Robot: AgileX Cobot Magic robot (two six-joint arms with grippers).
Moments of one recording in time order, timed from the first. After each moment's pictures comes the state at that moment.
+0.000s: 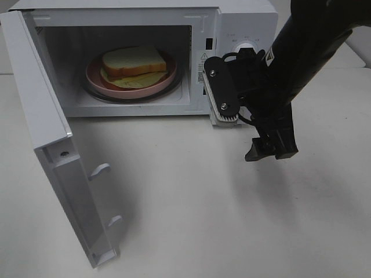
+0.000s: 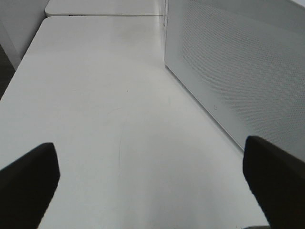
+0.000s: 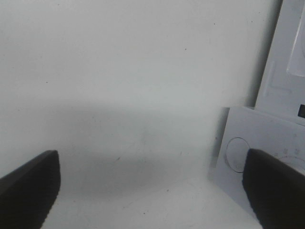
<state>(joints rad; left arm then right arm) 0.02 0.00 -0.50 -0.04 1.04 0.02 0.55 1.66 -1.11 -0.06 0.65 -1.20</state>
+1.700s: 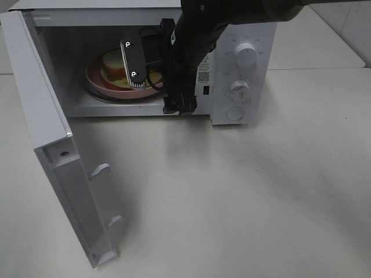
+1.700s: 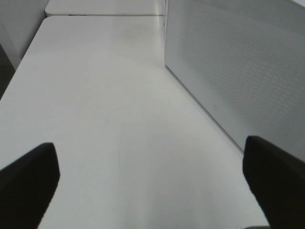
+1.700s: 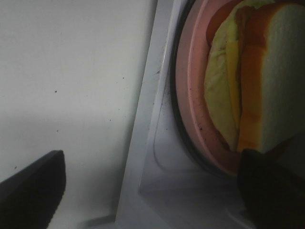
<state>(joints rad) 0.02 0.00 -0.50 -0.04 1.04 0.02 0.65 2.11 -1.66 -0.13 0.54 -1.12</state>
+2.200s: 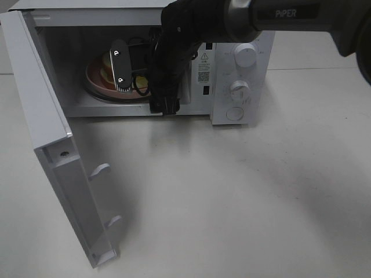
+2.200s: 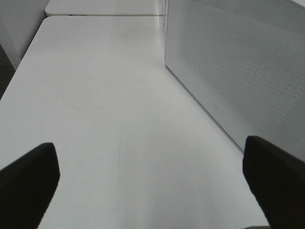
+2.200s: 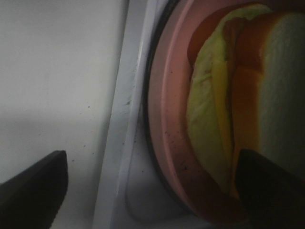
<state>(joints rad) 0.02 0.00 -0.50 -0.04 1.04 0.02 0.65 2.28 -1.85 -0.16 0.51 -1.06</state>
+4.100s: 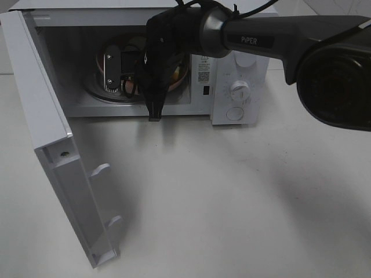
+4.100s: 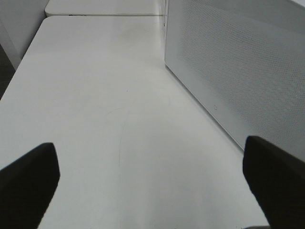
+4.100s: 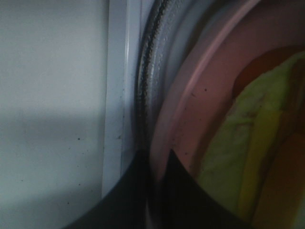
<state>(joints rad) 0.02 0.00 -0.50 -0.04 1.04 0.02 0.65 2.46 -2.09 -0.14 0.61 -0.96</state>
